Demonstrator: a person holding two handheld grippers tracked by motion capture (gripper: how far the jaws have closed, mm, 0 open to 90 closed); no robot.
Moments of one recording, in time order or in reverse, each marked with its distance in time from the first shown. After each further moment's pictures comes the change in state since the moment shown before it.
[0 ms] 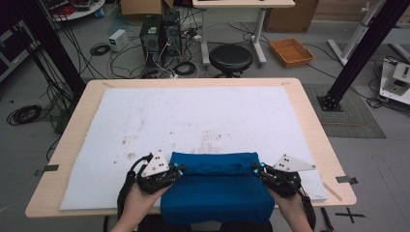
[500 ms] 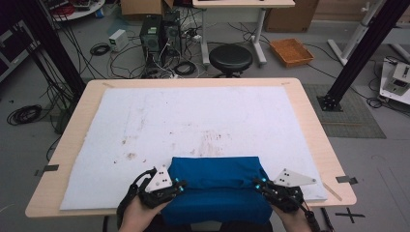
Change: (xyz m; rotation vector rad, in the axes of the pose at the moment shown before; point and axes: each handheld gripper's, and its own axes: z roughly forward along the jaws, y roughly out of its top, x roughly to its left) left arm -0.023 -0.022 0.001 0.077 -0.043 0.017; right arm 0.015 -0.027 -0.012 0.082 0.025 0.000
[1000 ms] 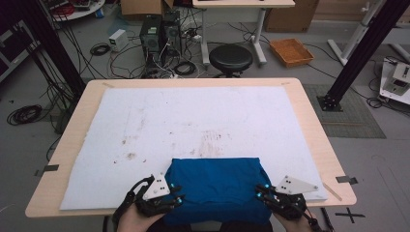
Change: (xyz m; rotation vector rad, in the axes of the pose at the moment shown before) left arm -0.008 -0.011 -0.008 0.034 -0.007 -0.034; right arm 0.005 -0.010 -0.009 0.021 -0.008 -0.012
